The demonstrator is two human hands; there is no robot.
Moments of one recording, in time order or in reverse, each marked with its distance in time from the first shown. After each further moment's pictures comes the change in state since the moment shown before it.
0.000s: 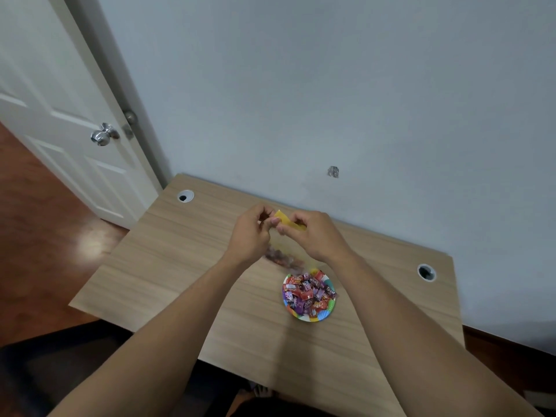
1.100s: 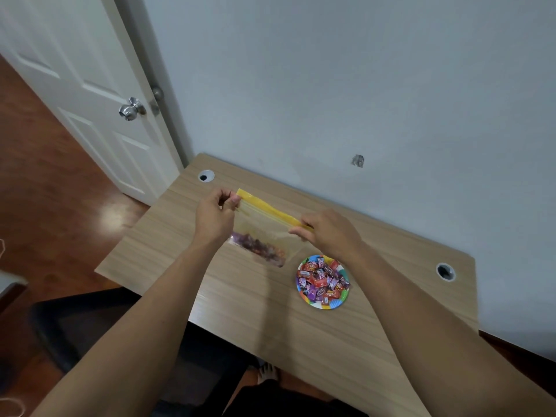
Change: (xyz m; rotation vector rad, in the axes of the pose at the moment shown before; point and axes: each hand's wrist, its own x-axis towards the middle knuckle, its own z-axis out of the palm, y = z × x) left_hand -0.012 -0.062 -0.082 -0.069 0.302 -0.280; right_hand -0.001 0.008 0.021 -0.476 -0.133 -0.272
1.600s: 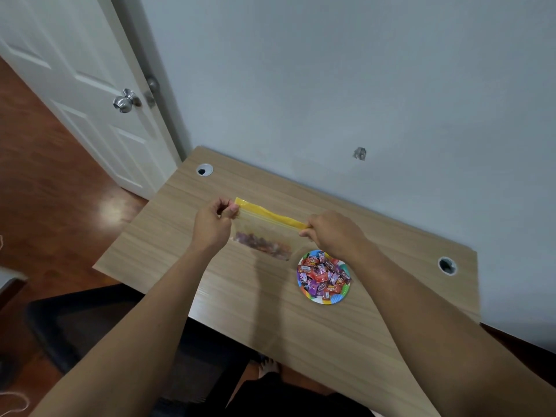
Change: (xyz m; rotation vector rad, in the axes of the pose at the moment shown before) left_hand -0.004 -0.032 0.002 0.031 -0.069 -0.050; right_hand 0.001 0.007 0.010 -0.144 -0.173 0.106
